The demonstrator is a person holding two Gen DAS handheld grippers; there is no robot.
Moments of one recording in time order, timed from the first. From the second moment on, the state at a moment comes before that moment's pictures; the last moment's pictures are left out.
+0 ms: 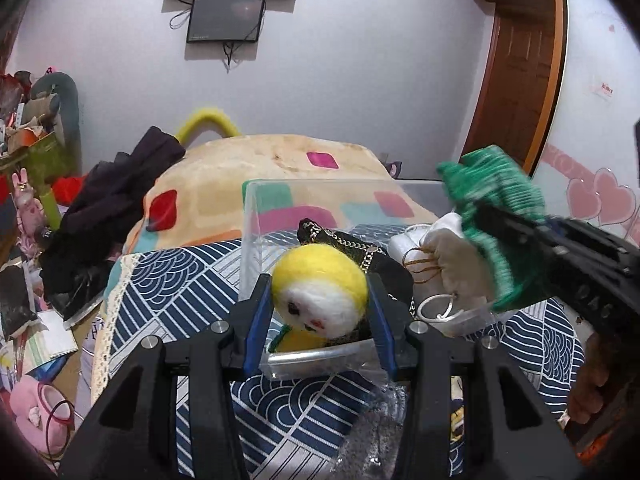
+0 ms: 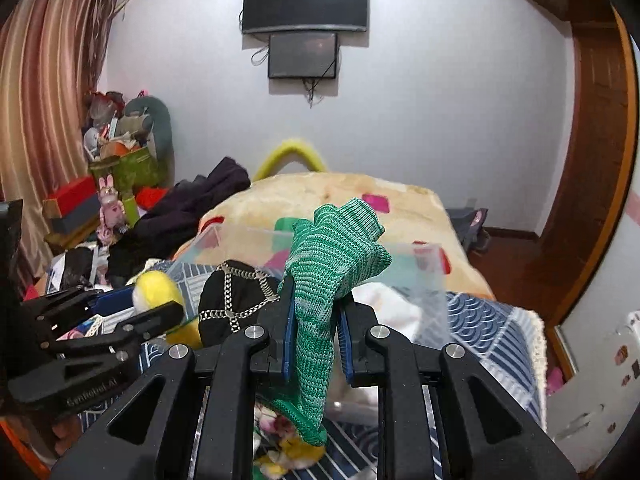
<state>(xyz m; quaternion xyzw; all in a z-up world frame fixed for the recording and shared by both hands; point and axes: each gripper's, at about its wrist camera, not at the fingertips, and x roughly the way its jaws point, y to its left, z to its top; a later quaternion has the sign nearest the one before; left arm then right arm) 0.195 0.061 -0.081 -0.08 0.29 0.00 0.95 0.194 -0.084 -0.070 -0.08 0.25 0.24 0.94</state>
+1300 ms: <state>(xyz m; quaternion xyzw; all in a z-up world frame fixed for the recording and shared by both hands) 0.129 0.058 -0.093 -0.09 0.31 -0.01 0.95 0.151 -0.105 -0.086 -0.07 0.28 0.26 0.92</state>
